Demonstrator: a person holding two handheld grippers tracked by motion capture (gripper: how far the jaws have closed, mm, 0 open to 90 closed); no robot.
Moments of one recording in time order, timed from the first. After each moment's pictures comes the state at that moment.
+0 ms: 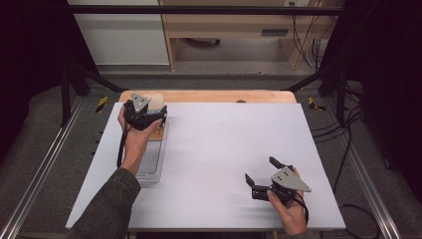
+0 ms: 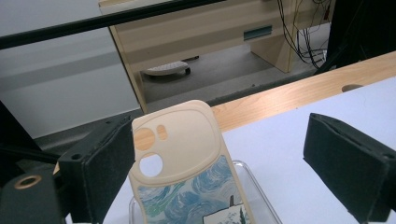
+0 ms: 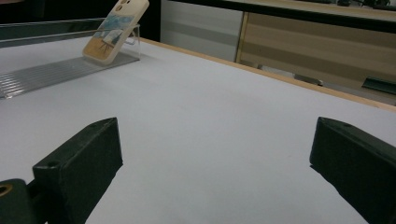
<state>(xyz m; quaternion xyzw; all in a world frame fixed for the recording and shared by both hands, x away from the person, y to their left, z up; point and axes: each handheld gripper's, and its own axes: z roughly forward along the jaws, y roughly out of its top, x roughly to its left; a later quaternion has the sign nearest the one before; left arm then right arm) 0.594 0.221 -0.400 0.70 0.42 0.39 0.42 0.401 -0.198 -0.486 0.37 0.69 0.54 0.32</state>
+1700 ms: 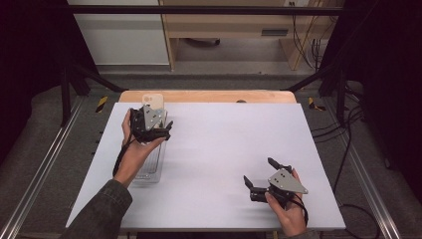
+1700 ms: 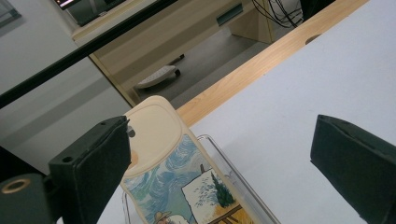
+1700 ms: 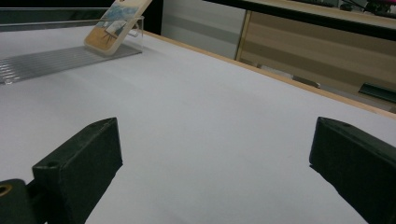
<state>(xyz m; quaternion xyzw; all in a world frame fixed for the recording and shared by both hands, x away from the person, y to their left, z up) 0.555 0.202 -0.402 0.77 0.30 0.43 0.36 0.398 -0.194 -0.486 0.35 0.70 0.52 0.34</state>
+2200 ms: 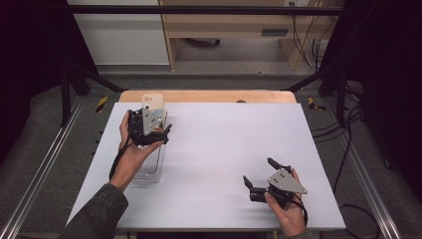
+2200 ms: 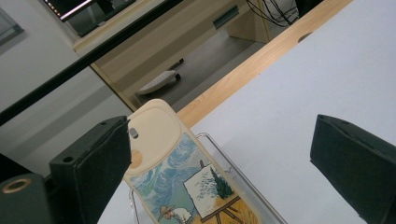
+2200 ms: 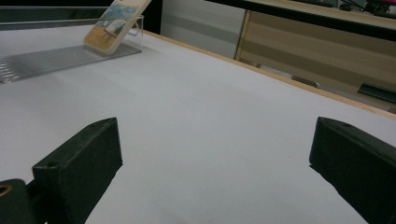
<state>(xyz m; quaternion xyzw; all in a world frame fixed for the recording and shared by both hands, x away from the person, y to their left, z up) 0.541 0.202 -0.398 0.78 0.27 0.44 0.36 0.398 -0.193 -0.486 0.35 0.70 0.52 0.34</state>
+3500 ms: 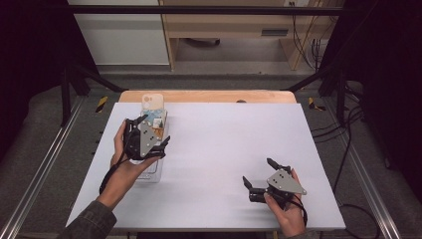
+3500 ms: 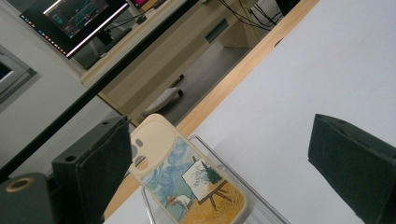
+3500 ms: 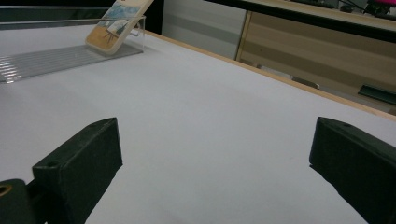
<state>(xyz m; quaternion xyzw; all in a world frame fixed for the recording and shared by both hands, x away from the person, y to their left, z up) 0.485 0.203 -0.384 0.79 0.20 0.47 0.35 0.396 -0.191 -0.485 0.35 0.70 0.52 0.34</state>
